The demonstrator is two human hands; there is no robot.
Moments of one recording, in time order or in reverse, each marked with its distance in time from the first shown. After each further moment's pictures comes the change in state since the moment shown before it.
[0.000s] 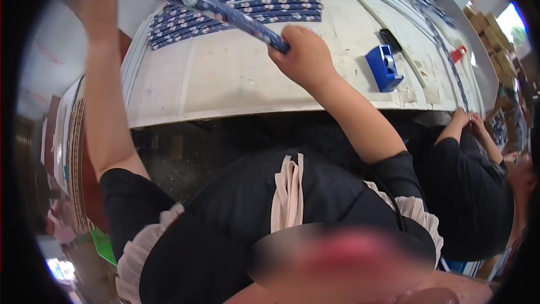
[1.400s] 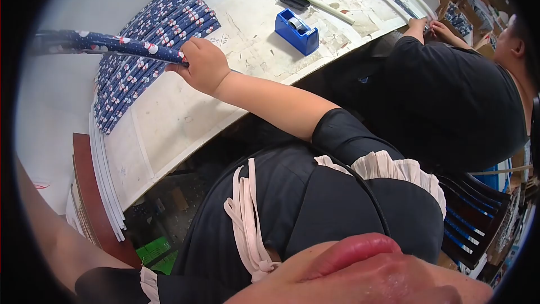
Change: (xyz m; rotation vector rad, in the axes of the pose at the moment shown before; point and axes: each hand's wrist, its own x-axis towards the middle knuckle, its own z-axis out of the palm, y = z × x) left_hand 0.253 0.146 0.043 0.897 -0.447 0.281; right_hand -0.002 0.051 0.037 0.124 0.437 0.057
